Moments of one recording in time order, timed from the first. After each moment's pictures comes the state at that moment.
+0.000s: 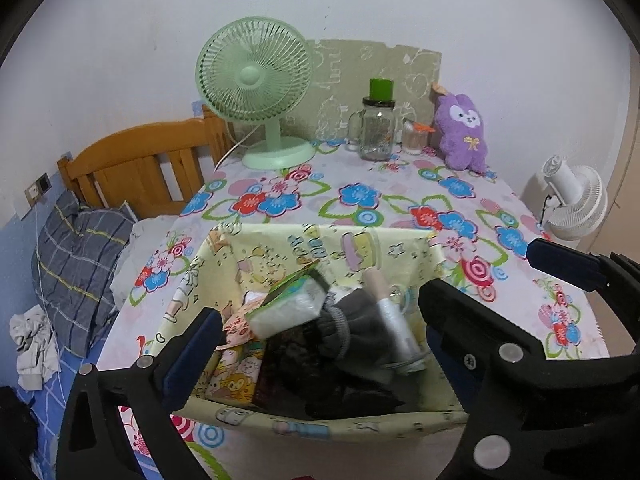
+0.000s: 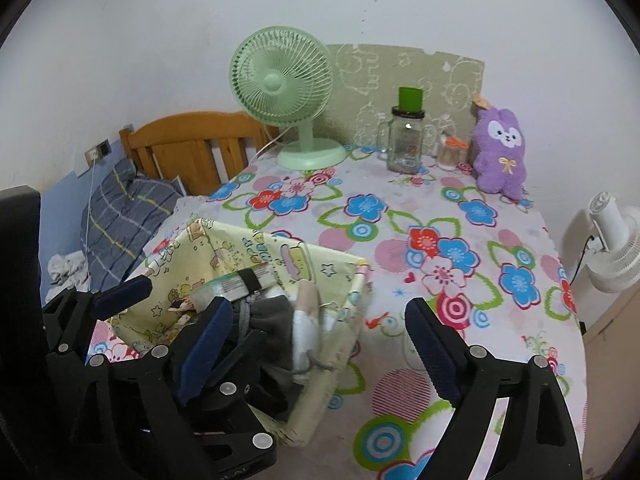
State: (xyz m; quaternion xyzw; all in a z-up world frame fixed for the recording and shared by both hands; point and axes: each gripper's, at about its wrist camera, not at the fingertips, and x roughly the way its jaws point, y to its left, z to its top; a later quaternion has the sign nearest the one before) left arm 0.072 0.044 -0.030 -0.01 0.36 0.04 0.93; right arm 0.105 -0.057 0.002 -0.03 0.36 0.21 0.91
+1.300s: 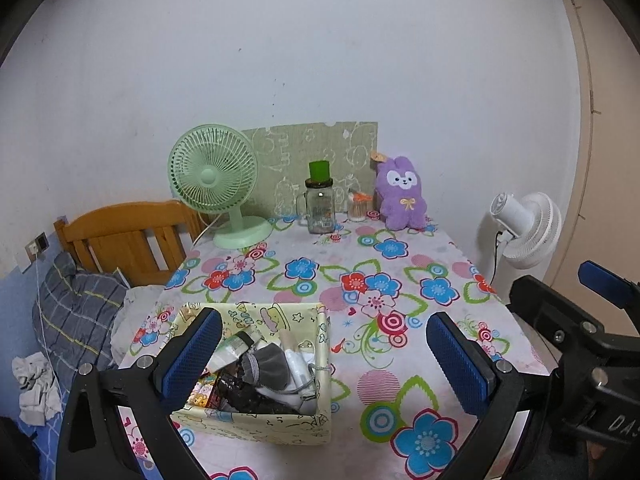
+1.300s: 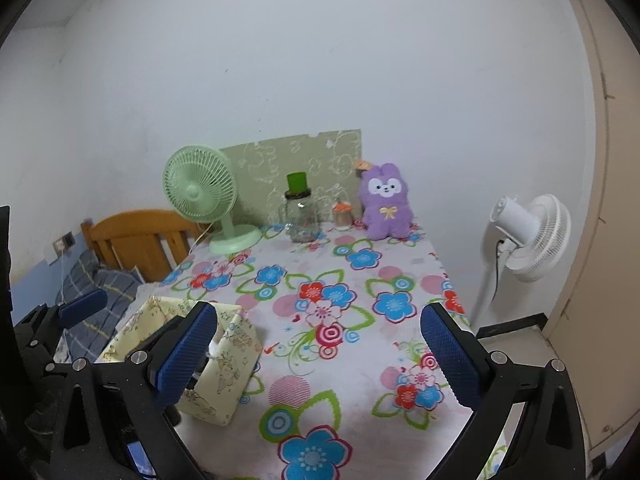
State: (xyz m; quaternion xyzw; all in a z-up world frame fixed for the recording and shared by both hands) left arm 0.011 -0.042 0.052 0.02 0.25 0.00 0.97; right arm 0.024 -0.207 0.071 0.05 0.24 0.10 0.96
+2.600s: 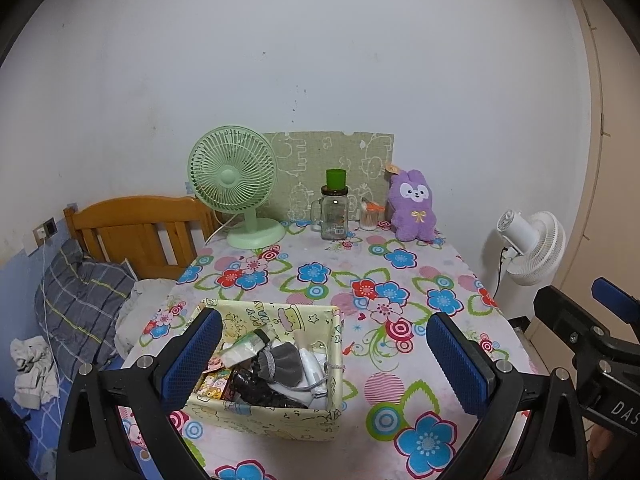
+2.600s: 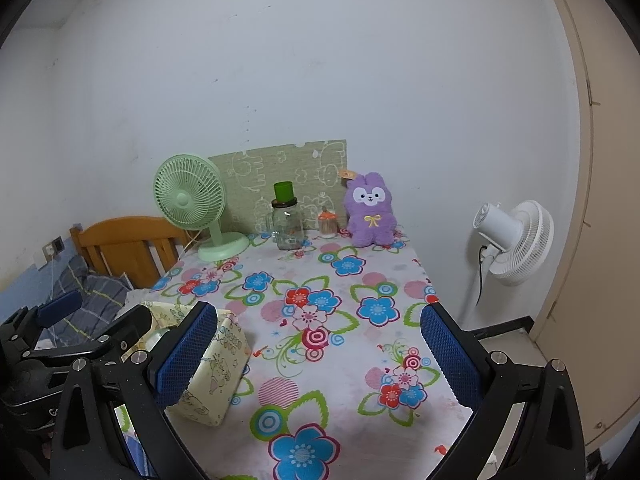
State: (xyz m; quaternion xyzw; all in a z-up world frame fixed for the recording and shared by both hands) left arm -0.001 -0.024 0.060 -0.01 0.24 0.02 0.97; right arm 0.010 -0.212 0.079 0.04 0.23 0.08 0.97
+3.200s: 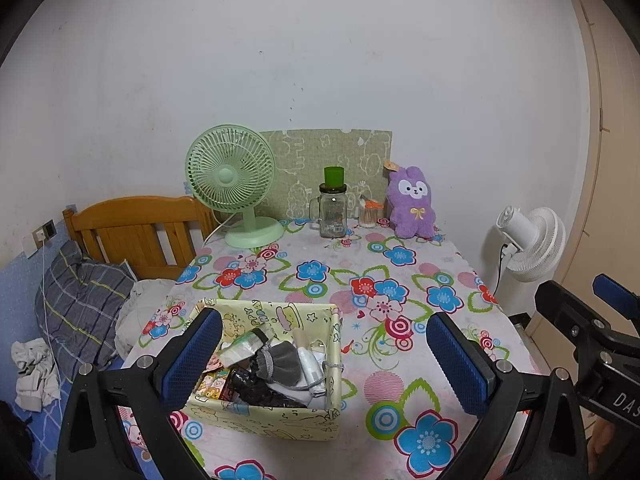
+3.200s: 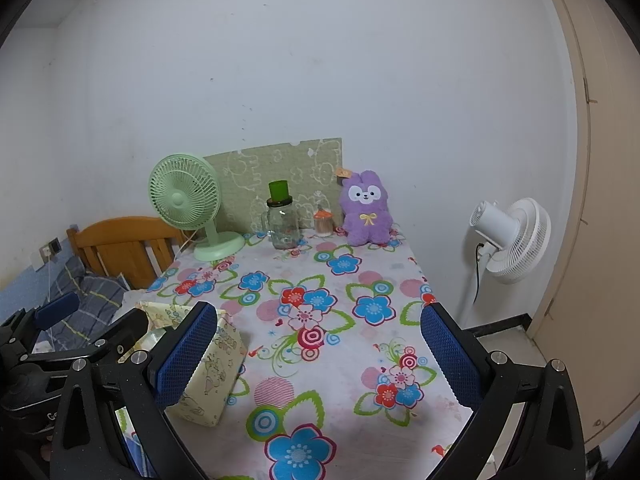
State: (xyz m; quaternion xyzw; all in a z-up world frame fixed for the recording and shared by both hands) left arm 0.000 -0.026 0.059 0.00 0.25 0.02 0.97; right arm 0.012 -0.215 0.077 0.04 0.23 0.07 0.97
